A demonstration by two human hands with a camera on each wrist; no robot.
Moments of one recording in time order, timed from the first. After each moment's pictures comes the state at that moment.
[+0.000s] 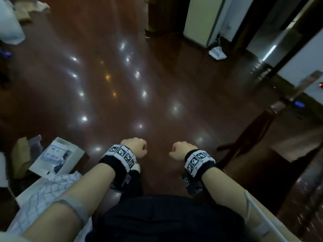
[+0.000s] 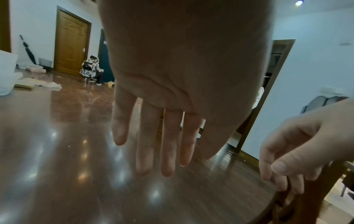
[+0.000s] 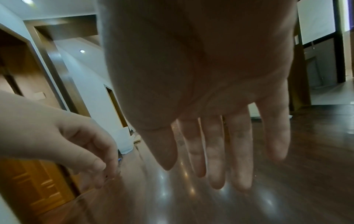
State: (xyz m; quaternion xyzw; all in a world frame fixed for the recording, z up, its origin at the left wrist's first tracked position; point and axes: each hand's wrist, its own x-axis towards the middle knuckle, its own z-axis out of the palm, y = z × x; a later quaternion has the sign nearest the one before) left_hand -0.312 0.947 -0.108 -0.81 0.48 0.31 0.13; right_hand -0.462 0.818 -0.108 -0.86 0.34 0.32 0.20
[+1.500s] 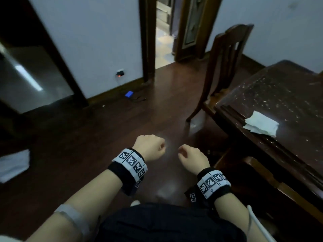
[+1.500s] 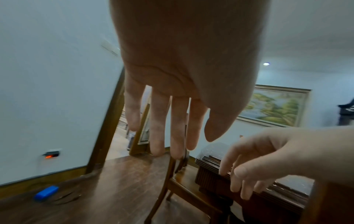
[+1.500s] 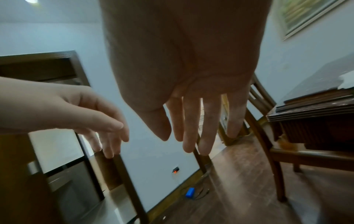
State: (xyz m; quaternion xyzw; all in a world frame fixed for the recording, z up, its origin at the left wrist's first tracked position) left_hand -0.449 -0.086 -0.037 -0.15 0.98 0.08 0.12; right_hand -0.541 0.077 -0.069 -0.32 0.91 -0.14 0.23
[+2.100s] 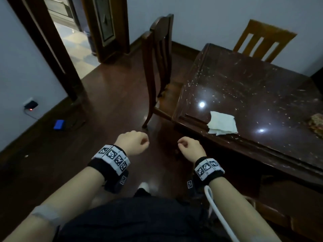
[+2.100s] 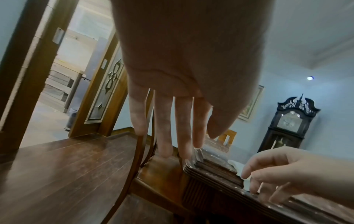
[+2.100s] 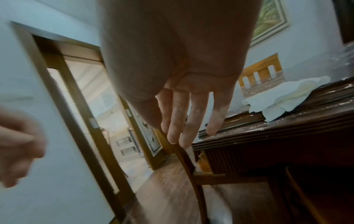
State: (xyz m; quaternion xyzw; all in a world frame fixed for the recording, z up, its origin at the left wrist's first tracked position) left_hand -0.717 -0.195 -0.053 0.05 0.97 0.15 0.19; right_hand -0.756 0.052 -0.099 -0.02 0.95 -0.26 0.19
